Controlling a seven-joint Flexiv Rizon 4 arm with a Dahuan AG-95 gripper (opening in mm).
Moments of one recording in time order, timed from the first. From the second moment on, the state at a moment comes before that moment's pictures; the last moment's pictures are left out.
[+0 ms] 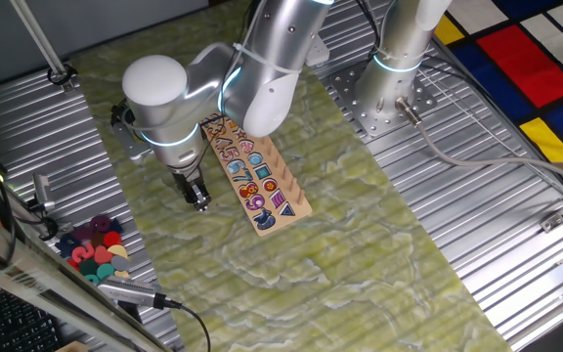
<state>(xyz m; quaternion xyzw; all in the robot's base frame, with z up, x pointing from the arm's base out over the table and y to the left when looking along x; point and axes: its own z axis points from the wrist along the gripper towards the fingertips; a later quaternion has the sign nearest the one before) 0.588 0.073 0.018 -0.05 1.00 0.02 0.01</state>
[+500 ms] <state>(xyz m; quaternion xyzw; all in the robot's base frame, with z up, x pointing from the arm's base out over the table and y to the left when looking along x) 0.589 0.069 0.028 -0.05 1.00 0.01 0.00</state>
